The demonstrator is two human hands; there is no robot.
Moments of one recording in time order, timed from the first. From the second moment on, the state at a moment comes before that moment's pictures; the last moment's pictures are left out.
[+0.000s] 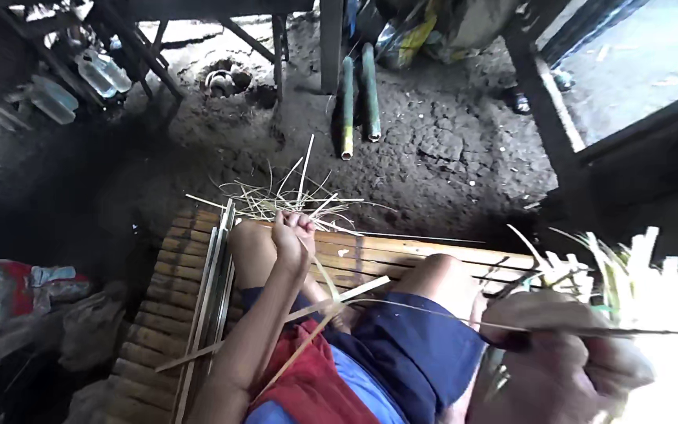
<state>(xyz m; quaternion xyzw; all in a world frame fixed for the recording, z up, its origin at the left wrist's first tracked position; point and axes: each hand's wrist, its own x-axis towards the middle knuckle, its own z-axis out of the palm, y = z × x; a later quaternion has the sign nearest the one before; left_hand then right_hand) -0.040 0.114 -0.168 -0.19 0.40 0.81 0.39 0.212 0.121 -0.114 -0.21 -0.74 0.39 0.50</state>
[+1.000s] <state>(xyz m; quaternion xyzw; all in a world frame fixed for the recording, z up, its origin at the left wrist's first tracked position) -0.023 0.087 -0.178 -0.06 0.27 0.79 0.55 0.177 0.095 -0.140 -0.11 -0.87 0.33 0.33</state>
